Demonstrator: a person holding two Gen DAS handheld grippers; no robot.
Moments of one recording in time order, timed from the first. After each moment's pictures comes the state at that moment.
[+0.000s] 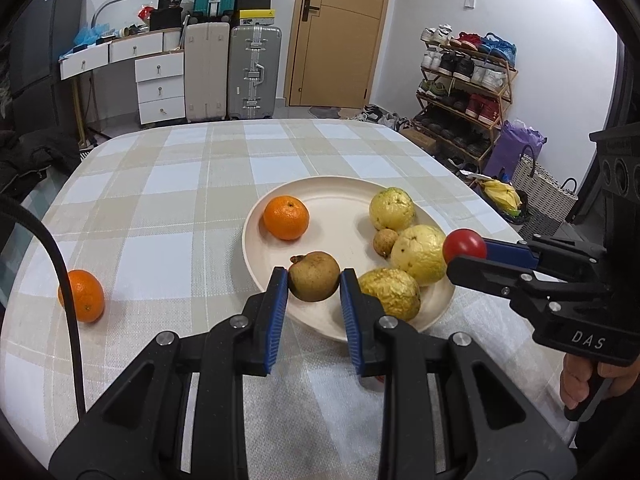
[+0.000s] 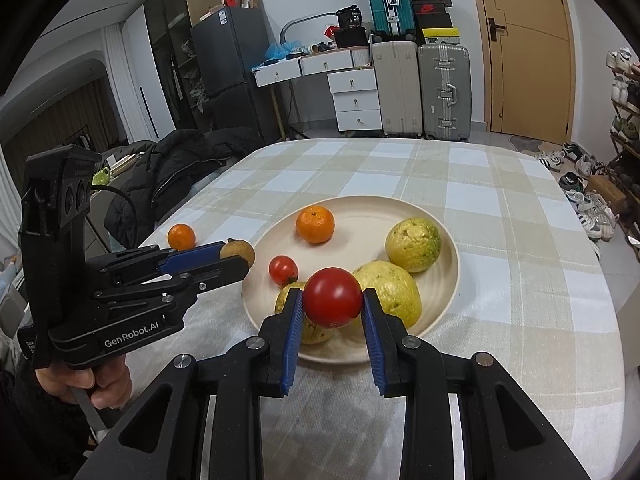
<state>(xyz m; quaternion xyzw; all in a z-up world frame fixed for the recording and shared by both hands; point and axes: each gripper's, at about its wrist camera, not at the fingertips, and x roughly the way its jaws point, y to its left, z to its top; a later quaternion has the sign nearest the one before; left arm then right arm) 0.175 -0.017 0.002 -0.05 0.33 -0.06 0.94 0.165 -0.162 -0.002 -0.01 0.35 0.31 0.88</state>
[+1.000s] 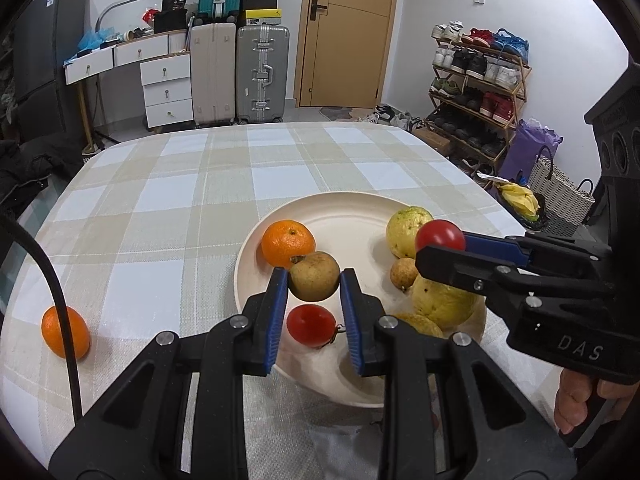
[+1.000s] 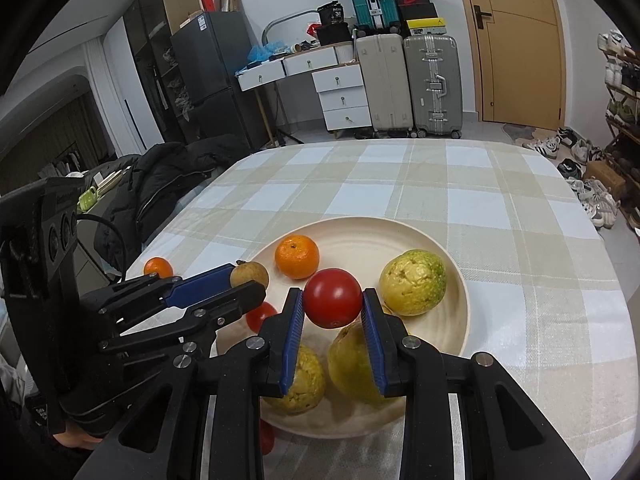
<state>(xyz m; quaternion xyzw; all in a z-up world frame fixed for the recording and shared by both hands) 0.224 -0.028 -0.007 -0.04 0.34 -0.04 0.94 0.215 -0.144 -0.005 0.02 0.37 0.30 0.88</state>
